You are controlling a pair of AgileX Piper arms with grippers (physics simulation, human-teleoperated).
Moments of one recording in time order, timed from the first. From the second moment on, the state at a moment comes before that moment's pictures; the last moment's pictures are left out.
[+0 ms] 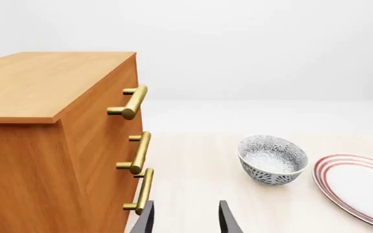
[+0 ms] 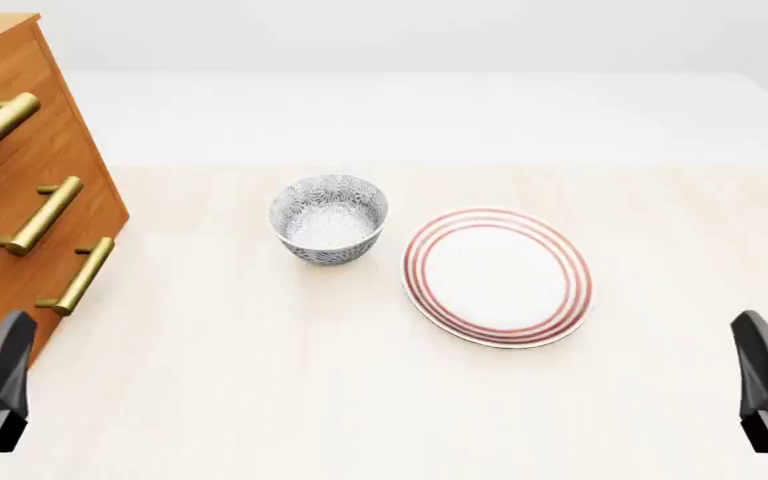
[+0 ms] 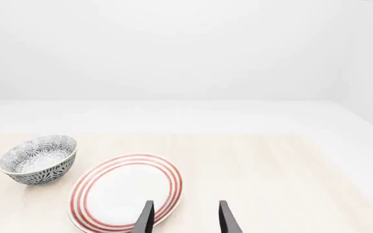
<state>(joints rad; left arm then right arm) 0.00 0.00 0.00 0.00 0.00 0.00 0.00 0.00 0.00 0.00</state>
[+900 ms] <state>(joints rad) 0.01 0.34 -0.09 -0.16 0.31 0.00 0.01 0.00 0.00 -0.01</state>
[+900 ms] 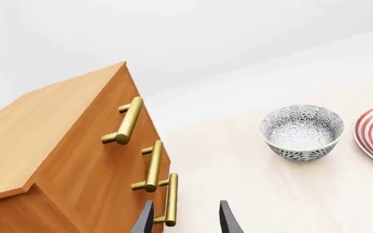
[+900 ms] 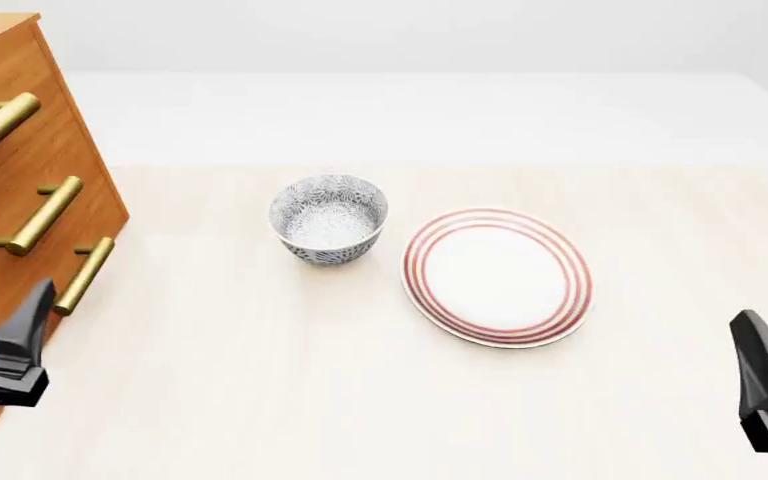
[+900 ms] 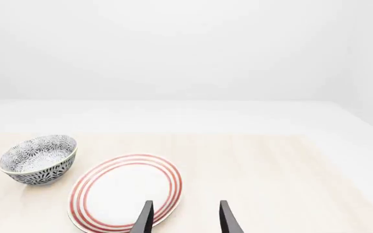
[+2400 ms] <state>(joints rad) 0.05 0.69 -0.39 -0.19 1.21 0.00 0.00 0.00 0.00 -0.01</state>
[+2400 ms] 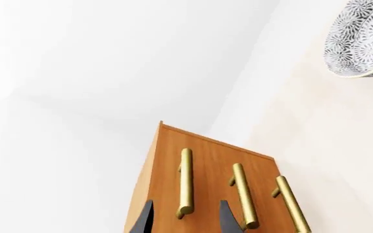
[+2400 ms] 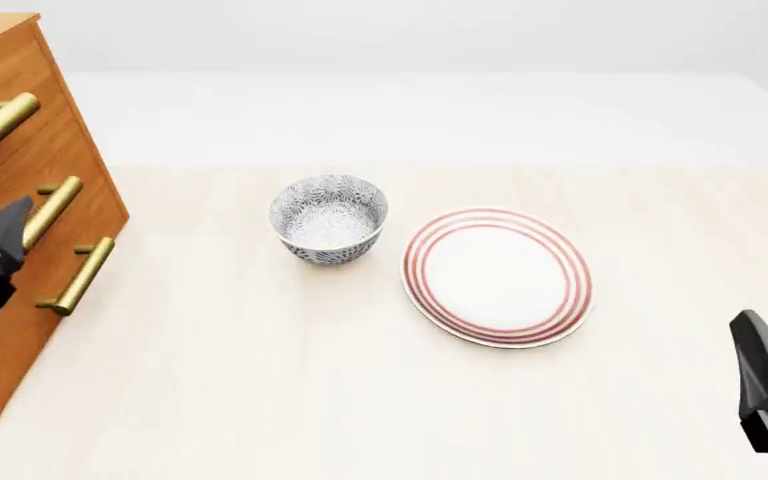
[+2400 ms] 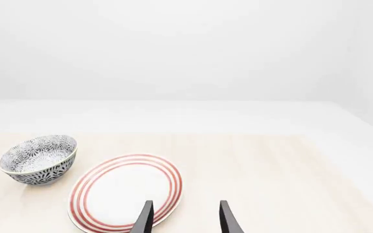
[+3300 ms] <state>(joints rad) 0.10 1.12 -0.31 -0.77 1.45 0.00 0.00 0.00 0.00 -0.01</state>
